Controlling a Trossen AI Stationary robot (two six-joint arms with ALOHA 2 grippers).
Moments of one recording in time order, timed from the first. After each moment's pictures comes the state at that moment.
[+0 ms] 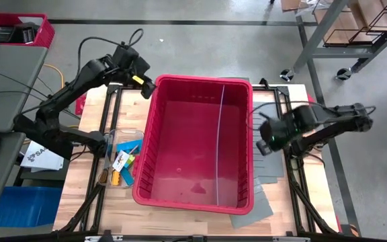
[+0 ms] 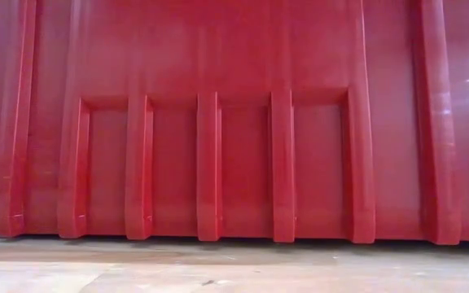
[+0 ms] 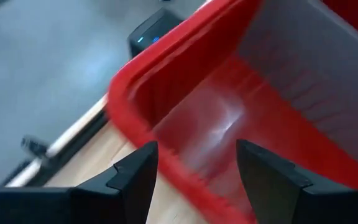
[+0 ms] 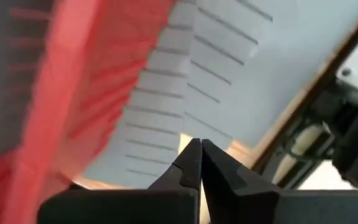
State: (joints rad) left arm 0.72 1.29 1.44 -0.97 0.13 0.02; right arm 0.24 1.14 1.26 -1.55 -0.06 1.33
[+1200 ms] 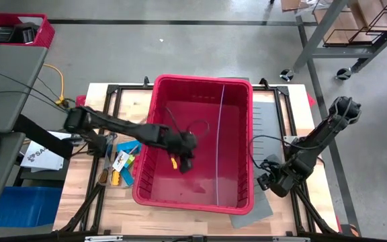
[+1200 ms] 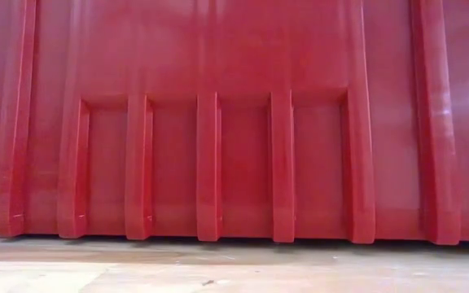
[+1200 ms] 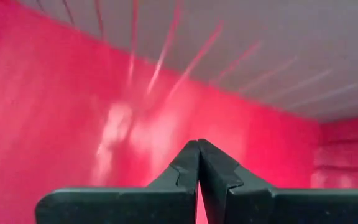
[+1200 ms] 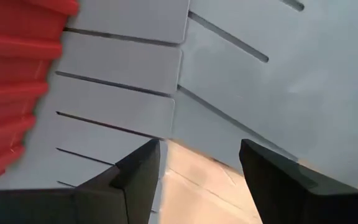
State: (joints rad) left arm -0.10 1.73 1.20 -0.42 -0.01 -0.39; right arm 0.87 1.18 0.59 -0.81 0.19 1.93
